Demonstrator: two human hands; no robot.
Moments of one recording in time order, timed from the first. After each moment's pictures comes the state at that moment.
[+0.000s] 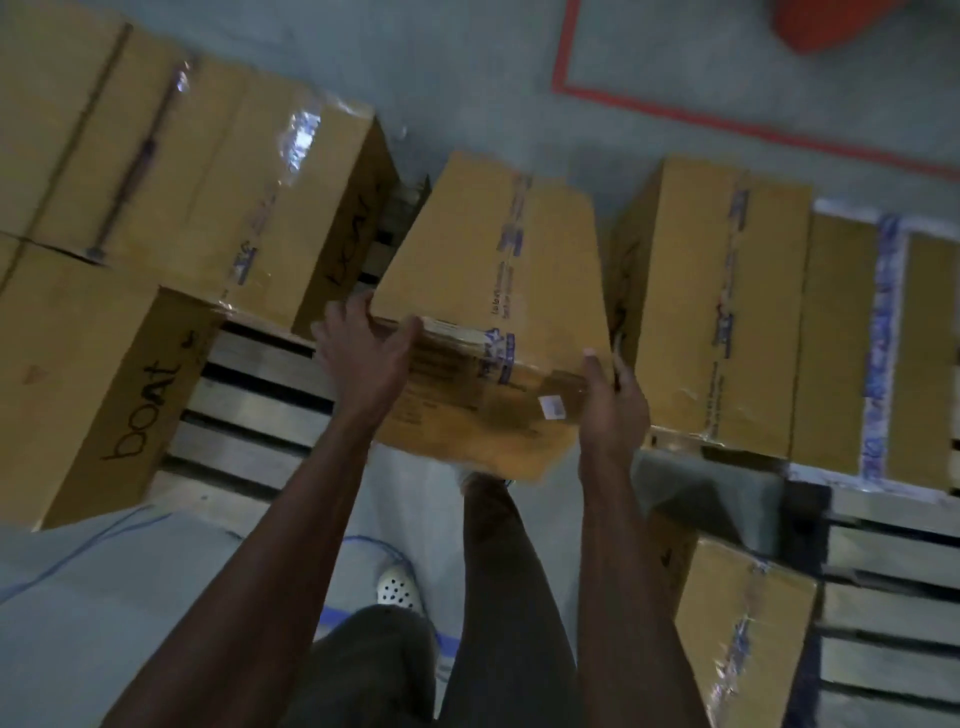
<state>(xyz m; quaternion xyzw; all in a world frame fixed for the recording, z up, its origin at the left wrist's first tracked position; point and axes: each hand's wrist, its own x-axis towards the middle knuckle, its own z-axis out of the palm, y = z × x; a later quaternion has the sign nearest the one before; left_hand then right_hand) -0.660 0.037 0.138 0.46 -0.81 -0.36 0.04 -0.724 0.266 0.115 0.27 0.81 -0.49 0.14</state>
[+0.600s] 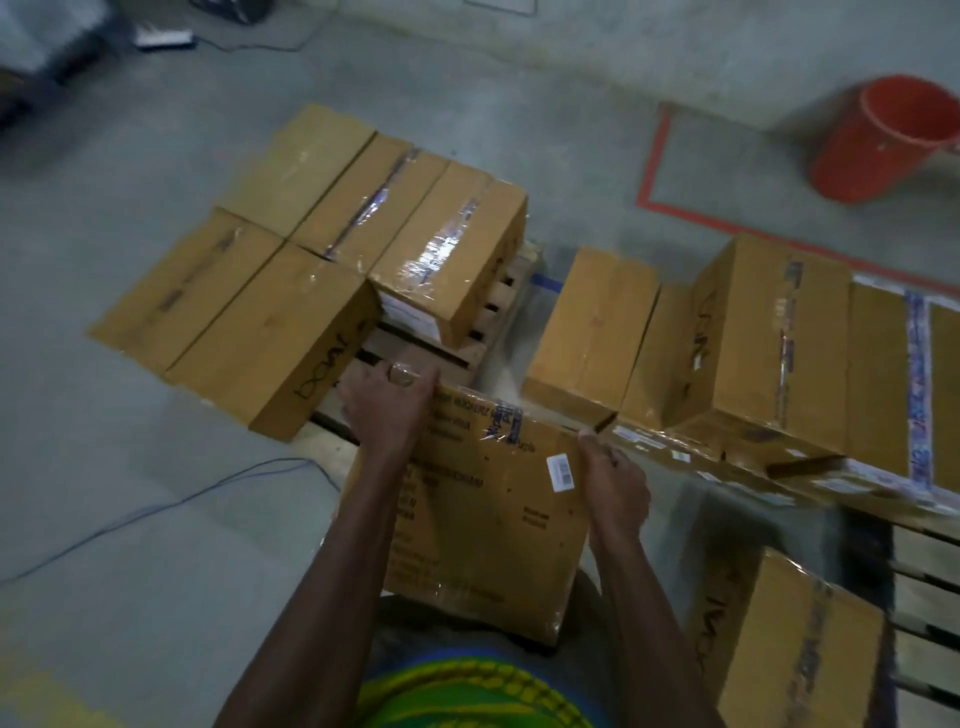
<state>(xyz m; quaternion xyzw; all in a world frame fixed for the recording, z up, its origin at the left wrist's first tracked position) -0.300 0.008 0.295 0.57 -0.75 -0.32 0.12 -0.375 0.234 0.262 0.18 0.85 -0.44 0.22</state>
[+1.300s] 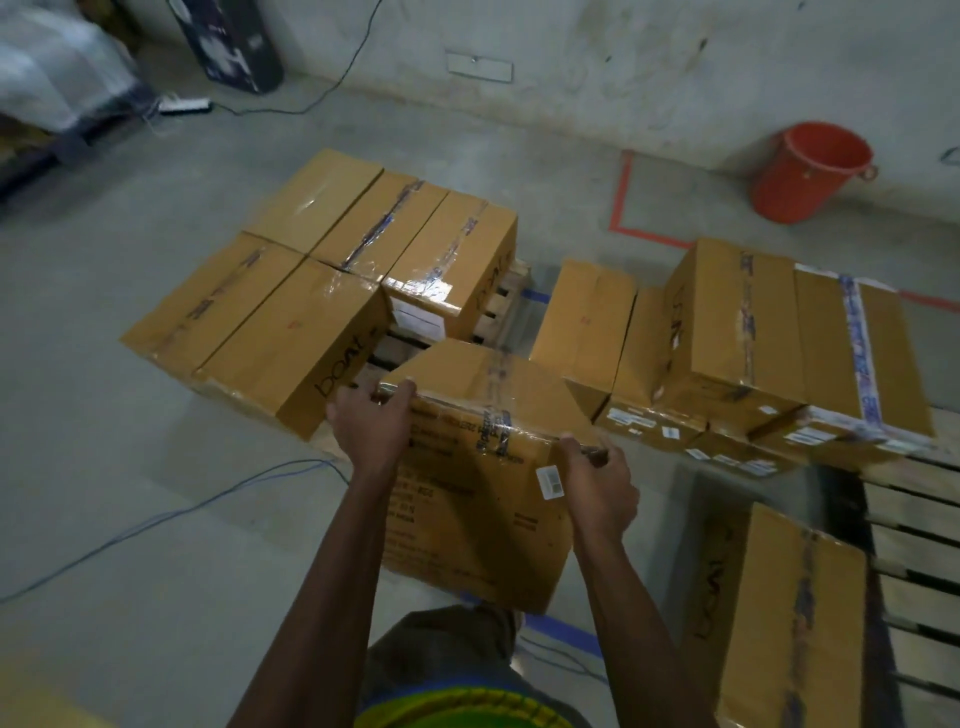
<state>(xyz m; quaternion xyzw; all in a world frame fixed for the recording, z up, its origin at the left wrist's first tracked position) -0.115 0.061 0.335 0.55 -0.72 -0.38 0.19 -0.191 0.275 0.308 0.18 0.85 -0.47 0.16</state>
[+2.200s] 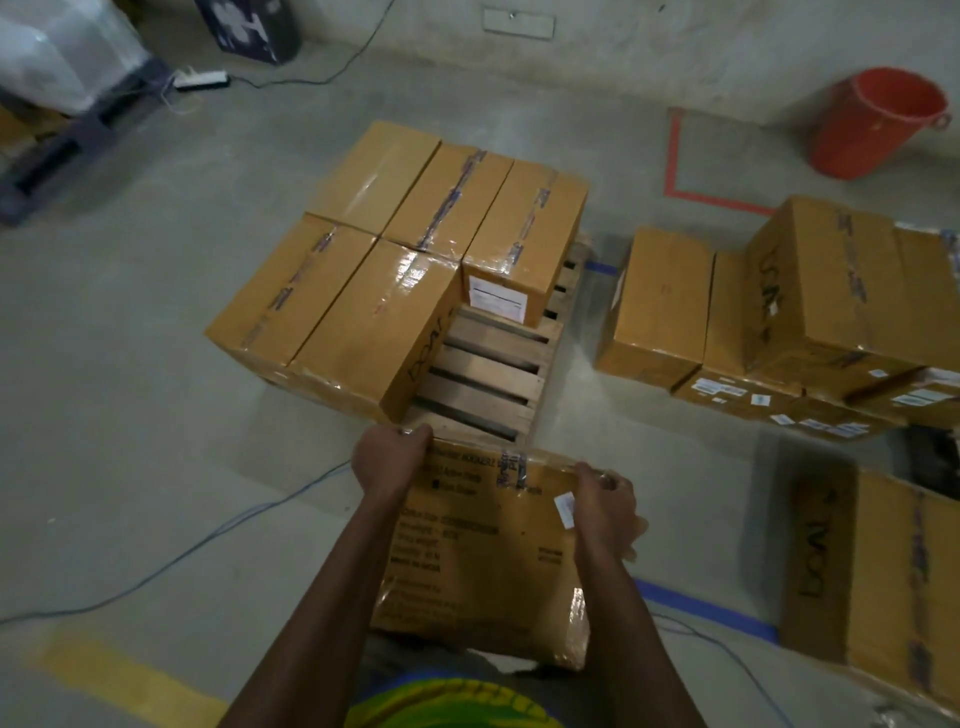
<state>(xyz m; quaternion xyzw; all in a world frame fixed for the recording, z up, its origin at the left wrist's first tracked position) 0.068 -0.175 0.298 0.55 -0.73 -0.40 0.02 -0.010 0.039 0.270 0.34 0.82 -0.42 0.20</state>
